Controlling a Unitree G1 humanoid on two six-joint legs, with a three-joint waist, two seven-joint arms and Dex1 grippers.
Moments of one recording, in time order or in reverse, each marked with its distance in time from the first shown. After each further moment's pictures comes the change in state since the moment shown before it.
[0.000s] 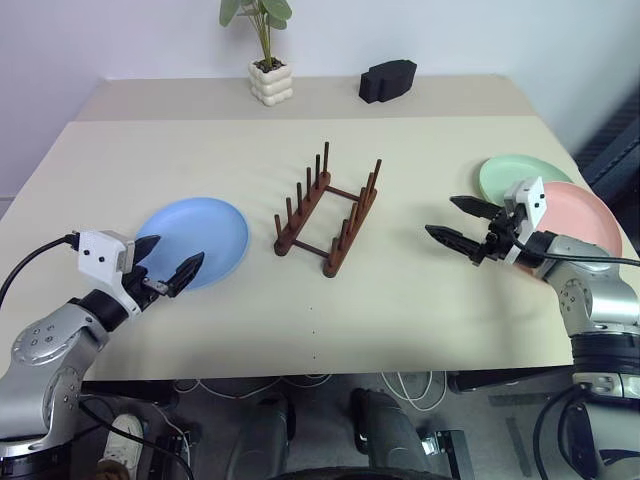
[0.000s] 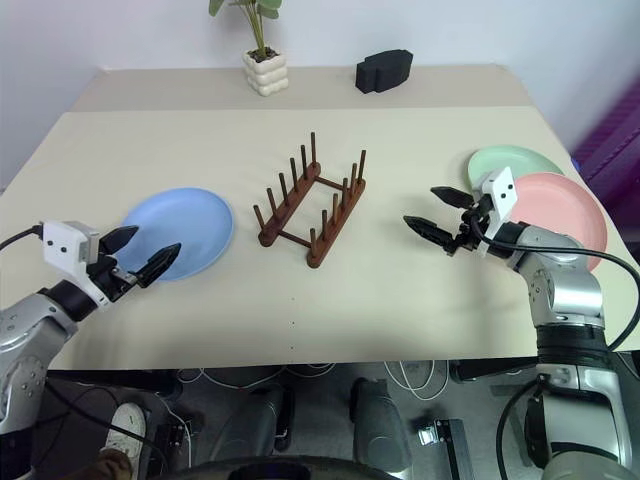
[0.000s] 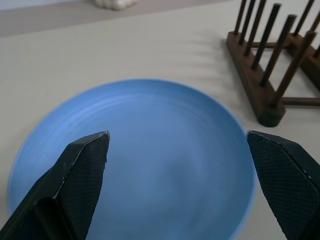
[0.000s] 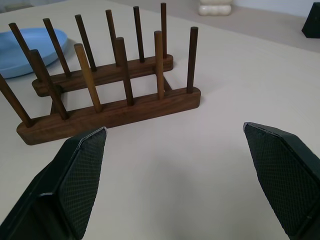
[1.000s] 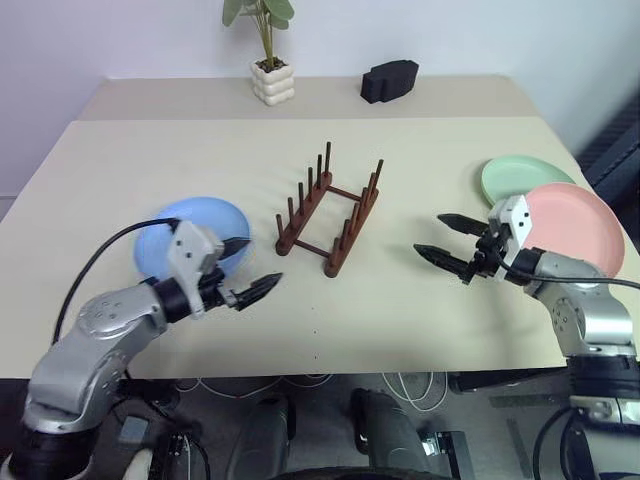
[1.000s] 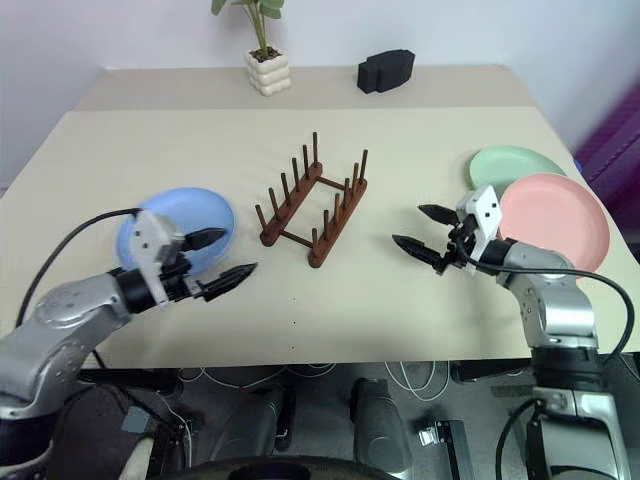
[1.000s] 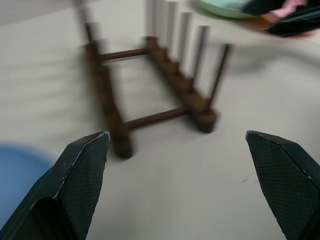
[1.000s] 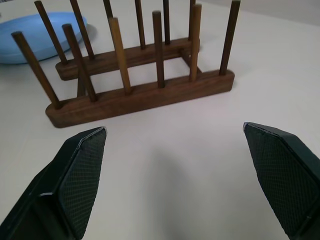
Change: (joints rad) left arm -0.236 0.054 -0.417 -0.132 -0.027 0.162 -0.080; right arm 0.151 0.031 0.011 -0.215 0.004 0.067 -0.056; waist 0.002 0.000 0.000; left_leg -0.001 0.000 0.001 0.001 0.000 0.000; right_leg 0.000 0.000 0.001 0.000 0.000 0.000
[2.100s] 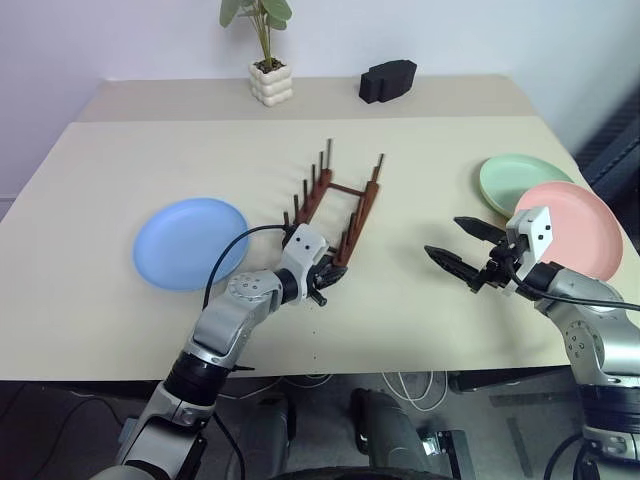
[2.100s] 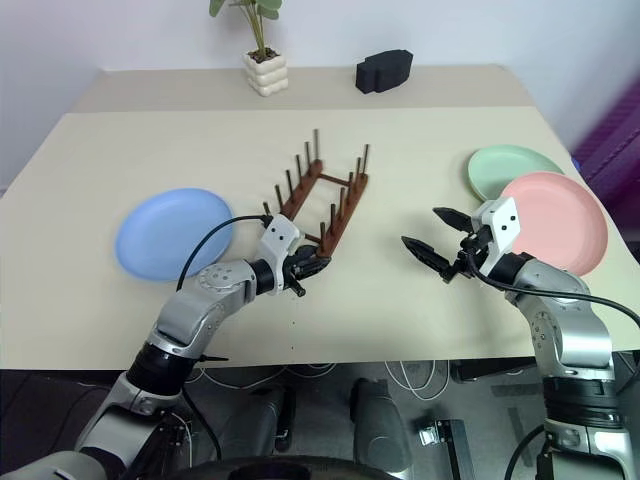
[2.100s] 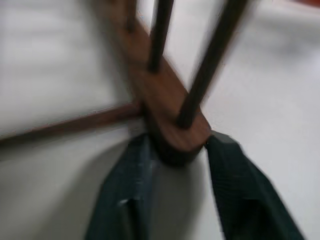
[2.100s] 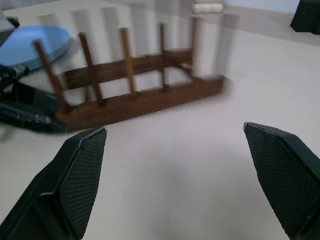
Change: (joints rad) left arm -0.244 -0.400 -0.288 0.421 0.301 0.015 0.168; right arm 0.113 0.001 -0.065 -0.120 0.052 -0.009 -0.107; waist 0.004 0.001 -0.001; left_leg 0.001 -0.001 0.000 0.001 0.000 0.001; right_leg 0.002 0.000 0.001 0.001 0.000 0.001
